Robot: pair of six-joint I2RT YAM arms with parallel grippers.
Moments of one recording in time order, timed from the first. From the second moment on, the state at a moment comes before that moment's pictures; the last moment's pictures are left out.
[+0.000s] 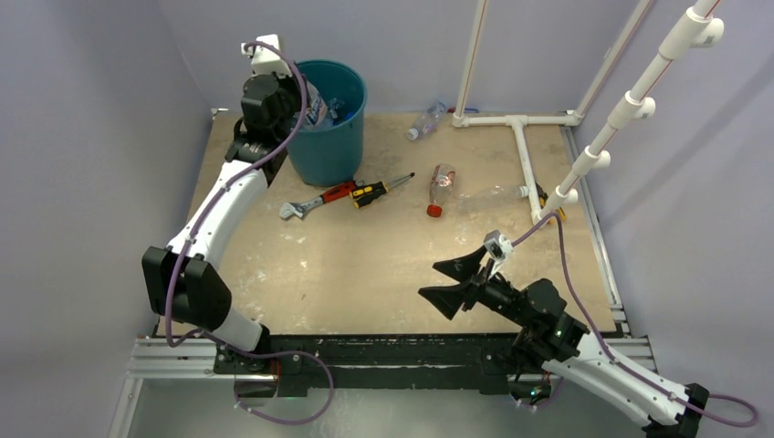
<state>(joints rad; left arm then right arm) -0.27 1.54 1.48 0.04 -0.26 -0.20 0.94 0.21 0.19 0.16 -0.10 0.57</state>
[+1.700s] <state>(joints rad) -0.30 1.76 1.34 0.71 -0.40 -0.06 0.94 0.24 0.19 0.13 -0.06 0.56</state>
